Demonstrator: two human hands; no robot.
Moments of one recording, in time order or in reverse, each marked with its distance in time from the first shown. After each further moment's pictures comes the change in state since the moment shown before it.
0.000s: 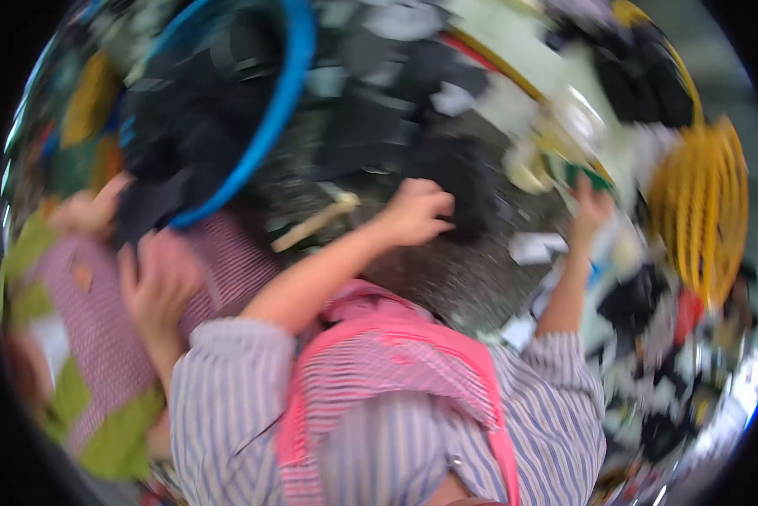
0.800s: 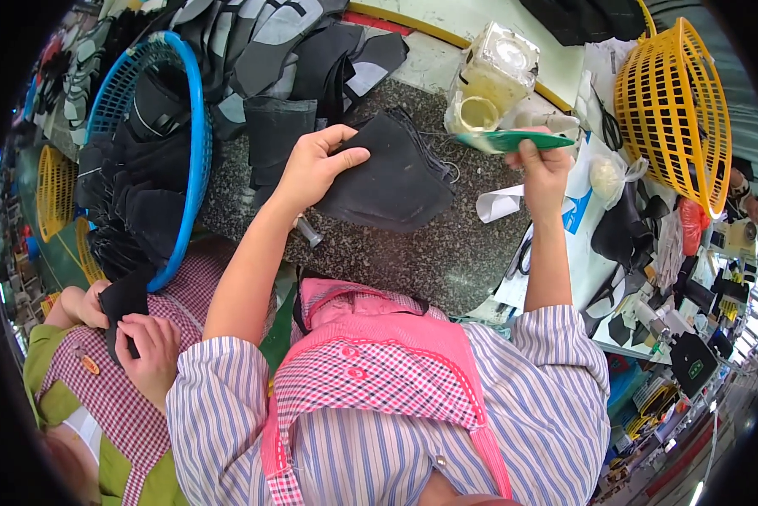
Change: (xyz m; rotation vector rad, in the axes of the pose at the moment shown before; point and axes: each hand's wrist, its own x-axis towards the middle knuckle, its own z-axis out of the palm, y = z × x) left_hand 0.039 0.019 -0.063 -0.736 -0.007 -0.475; right_hand 0.007 -0.029 -0.041 1.477 -0.171 0.864
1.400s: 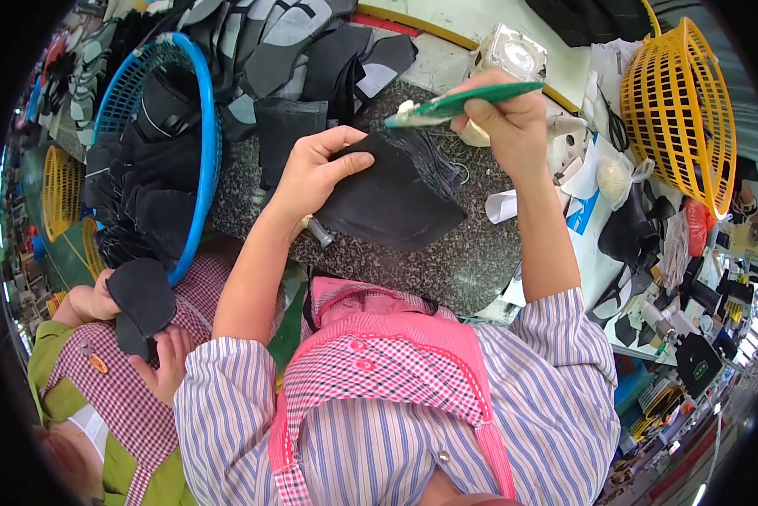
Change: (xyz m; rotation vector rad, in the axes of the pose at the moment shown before) left_hand -0.016 0.025 -0.006 -0.051 -0.004 0.064; right_hand 0.039 -0.048 0.076 0.114 -0.361 -0.249
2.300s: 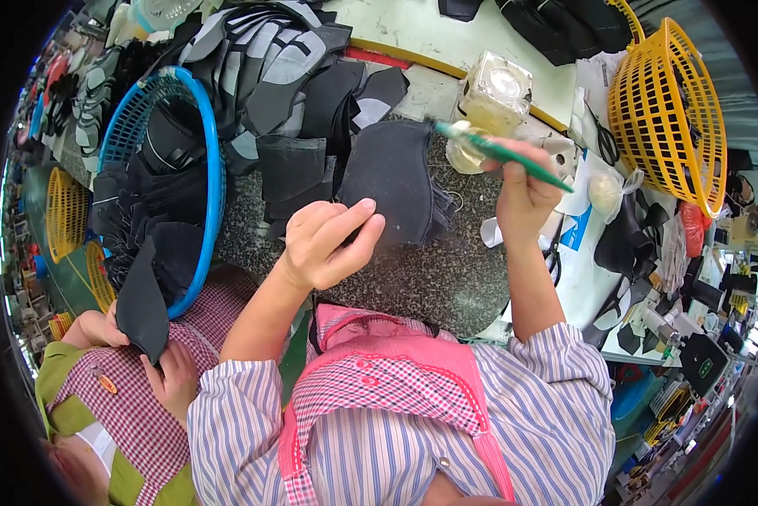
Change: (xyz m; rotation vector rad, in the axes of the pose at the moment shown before) left_hand -0.012 0.016 0.012 1.074 0.213 1.416; right_hand -0.037 0.003 0.004 -0.115 0.439 -0.269
